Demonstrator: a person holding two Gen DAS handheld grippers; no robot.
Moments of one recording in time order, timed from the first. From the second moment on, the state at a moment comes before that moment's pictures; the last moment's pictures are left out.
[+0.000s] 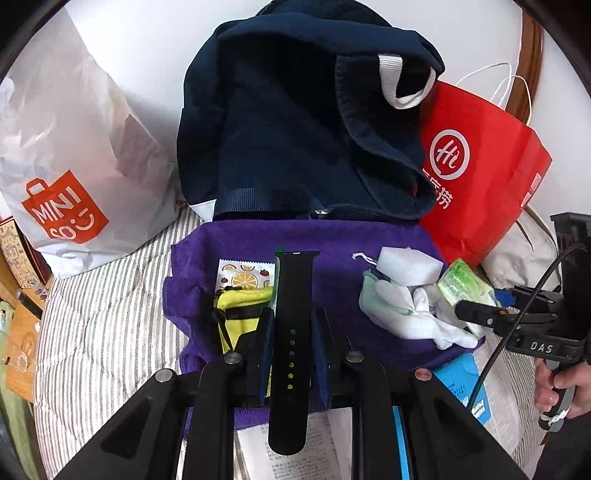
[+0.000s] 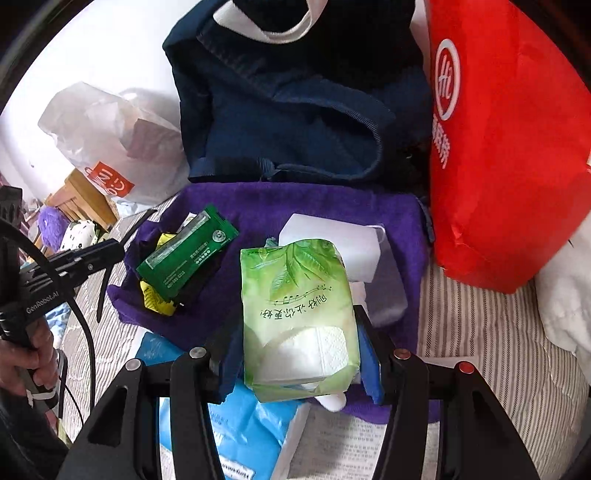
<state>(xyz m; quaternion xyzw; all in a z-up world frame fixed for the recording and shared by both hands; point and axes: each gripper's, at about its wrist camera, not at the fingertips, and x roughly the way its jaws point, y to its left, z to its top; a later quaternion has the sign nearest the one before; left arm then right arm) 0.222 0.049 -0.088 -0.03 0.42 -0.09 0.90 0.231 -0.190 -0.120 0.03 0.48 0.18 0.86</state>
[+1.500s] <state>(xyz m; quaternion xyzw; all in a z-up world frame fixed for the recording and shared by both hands) 0.278 0.057 -0.139 -0.04 0.49 -0.07 0.87 0.239 -0.196 -0.124 0.04 0.49 0.18 0.85</state>
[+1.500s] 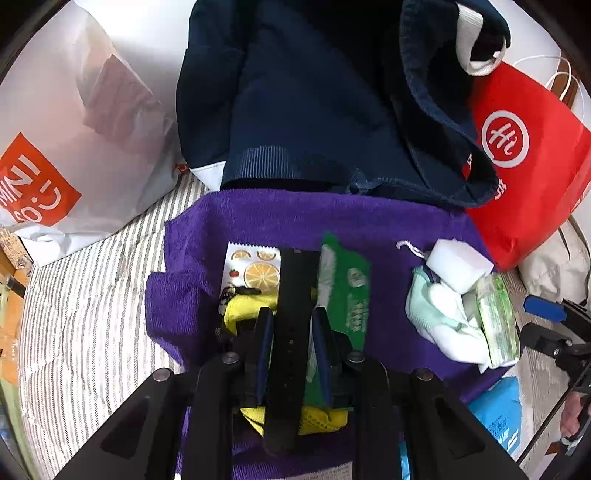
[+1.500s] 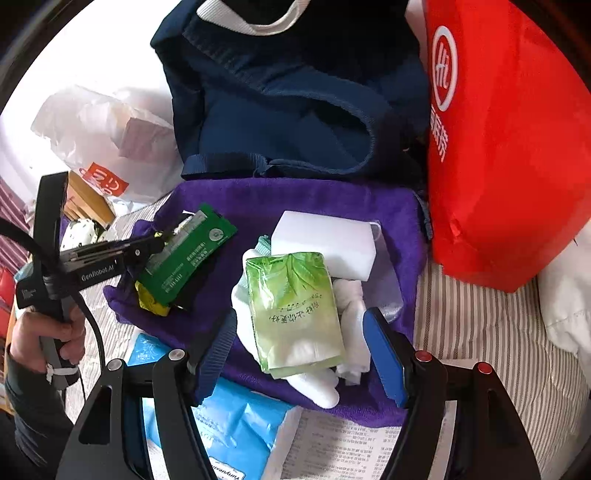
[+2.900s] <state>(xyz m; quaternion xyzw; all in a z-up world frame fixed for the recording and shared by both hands) 0.041 0.001 -0.021 -0.03 0.42 -0.02 0.91 0.033 -0.230 -0.036 0.00 0.45 0.05 0.89</state>
